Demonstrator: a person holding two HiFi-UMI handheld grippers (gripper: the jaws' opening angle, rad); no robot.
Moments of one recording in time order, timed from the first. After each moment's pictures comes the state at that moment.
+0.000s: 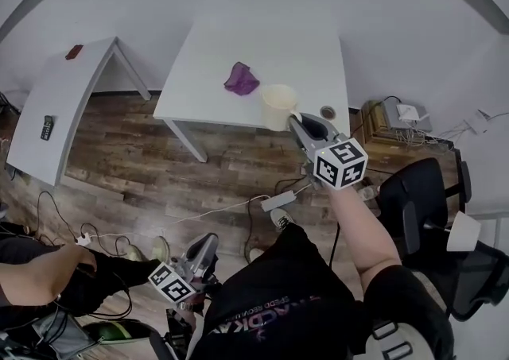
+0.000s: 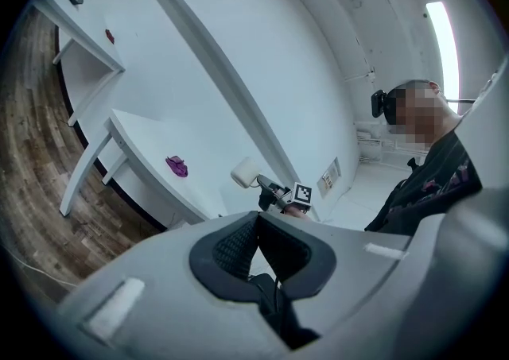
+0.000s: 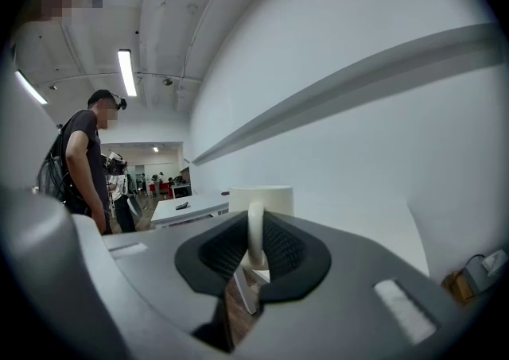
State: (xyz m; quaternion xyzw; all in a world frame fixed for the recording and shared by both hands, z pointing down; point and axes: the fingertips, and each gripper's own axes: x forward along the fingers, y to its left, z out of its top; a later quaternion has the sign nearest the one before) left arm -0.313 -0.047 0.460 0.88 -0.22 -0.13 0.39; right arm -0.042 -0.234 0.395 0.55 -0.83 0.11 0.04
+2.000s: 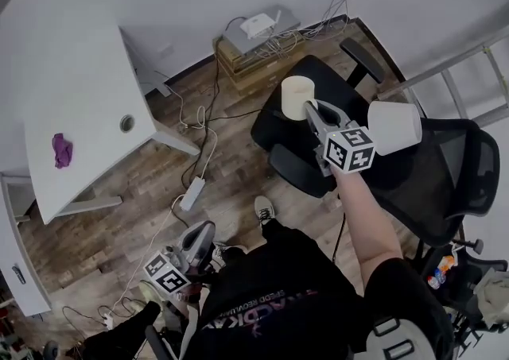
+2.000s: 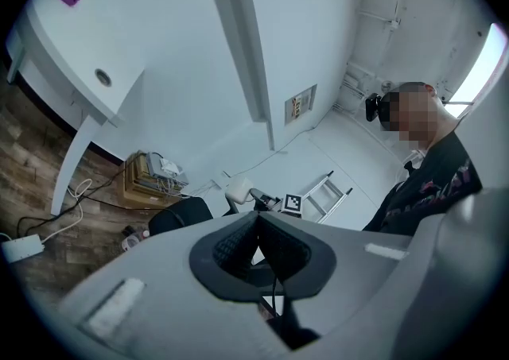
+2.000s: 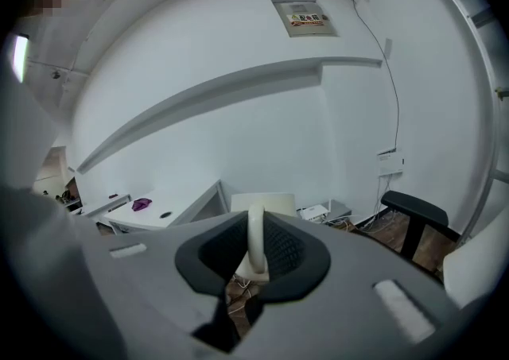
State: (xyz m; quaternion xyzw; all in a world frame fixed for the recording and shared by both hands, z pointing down) left arm 0.135 0.101 0.485 0.89 0.07 0.04 0.46; right arm 0.497 0.152 0.499 0.81 -0.54 0.22 0.02
